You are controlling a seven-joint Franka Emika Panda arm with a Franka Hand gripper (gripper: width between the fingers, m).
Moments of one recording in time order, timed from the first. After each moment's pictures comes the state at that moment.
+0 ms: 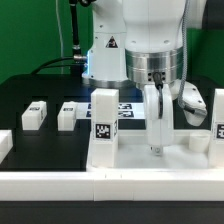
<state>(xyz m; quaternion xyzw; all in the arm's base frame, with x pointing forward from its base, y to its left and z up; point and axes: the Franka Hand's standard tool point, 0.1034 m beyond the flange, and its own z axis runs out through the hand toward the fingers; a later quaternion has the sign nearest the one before) 0.531 0.035 0.017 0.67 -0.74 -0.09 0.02</state>
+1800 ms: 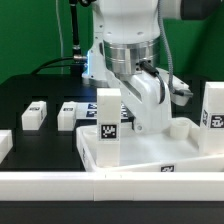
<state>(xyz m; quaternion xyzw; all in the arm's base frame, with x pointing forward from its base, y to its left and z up) 0.500 0.004 0.026 0.81 -0.58 -0.09 0.01</state>
